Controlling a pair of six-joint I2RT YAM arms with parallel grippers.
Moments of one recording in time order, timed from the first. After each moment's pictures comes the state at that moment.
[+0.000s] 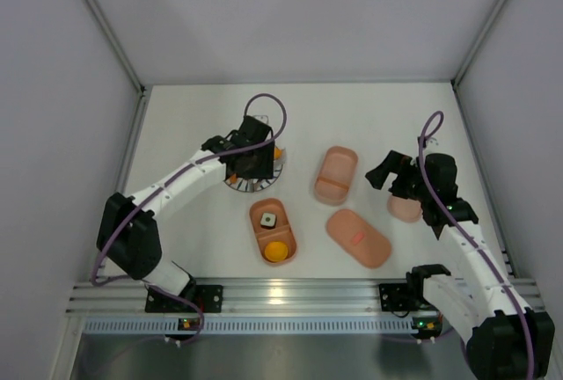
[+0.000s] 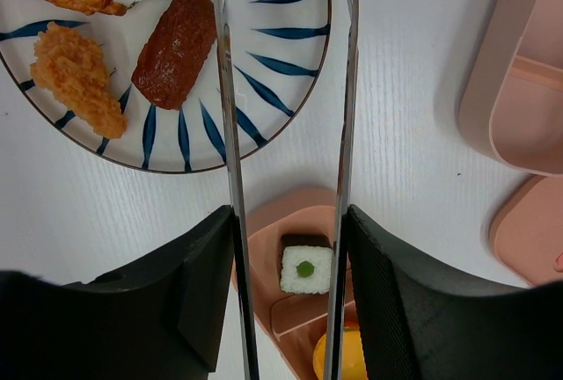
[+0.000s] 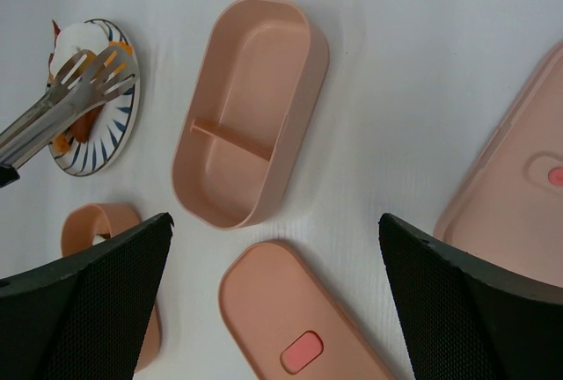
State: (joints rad) left arm -0.61 1.54 1.24 -0.68 -0.15 -0.48; right arm 0.09 0.84 0.58 -0.28 -0.26 0.48
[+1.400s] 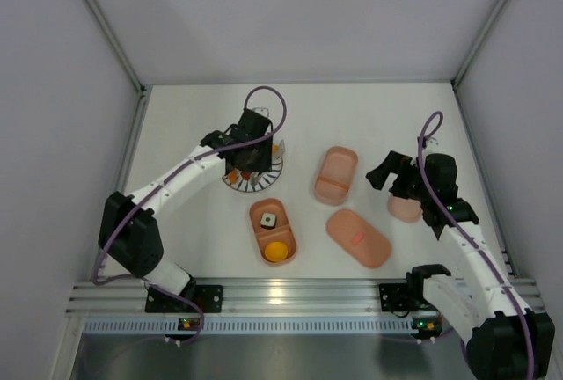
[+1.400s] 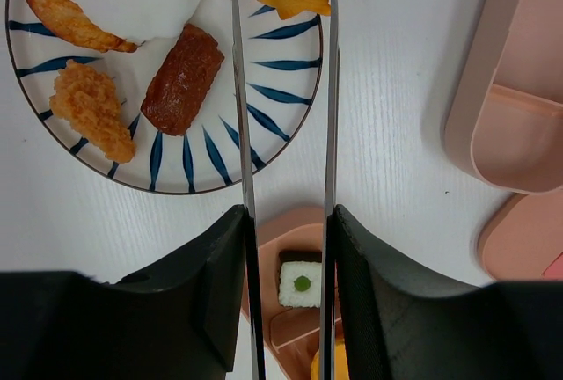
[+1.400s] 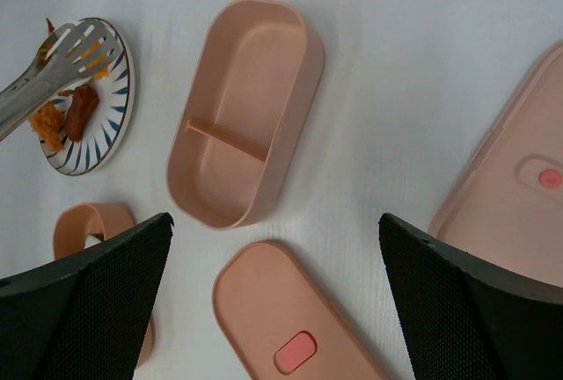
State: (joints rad) left arm -0.60 1.57 1.30 -0.68 -0.15 -0.46; right arm 0.09 0.83 0.58 -0.28 -0.25 0.45
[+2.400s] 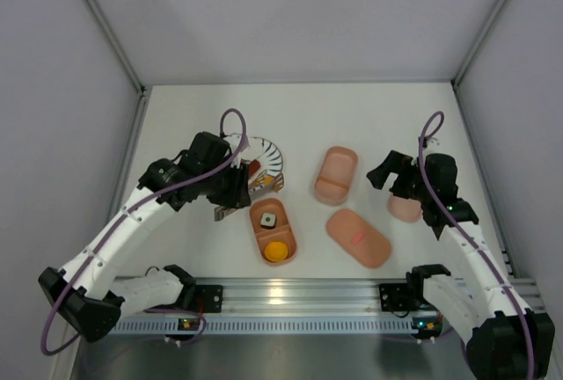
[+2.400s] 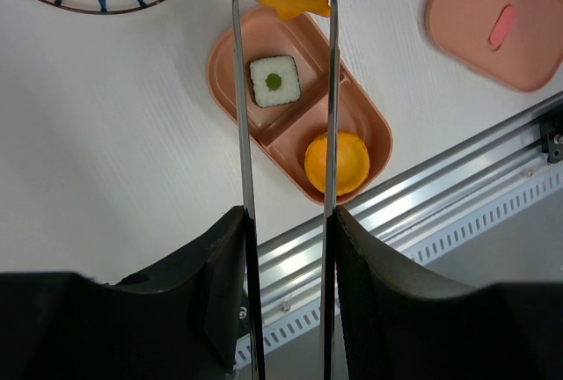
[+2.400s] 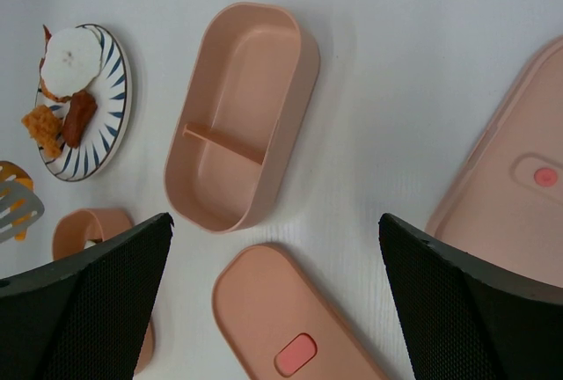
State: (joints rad) left arm -0.60 1.11 1.20 -1.03 0.11 -0.34; right arm 0.09 0.83 0.58 -0.28 -0.23 0.46
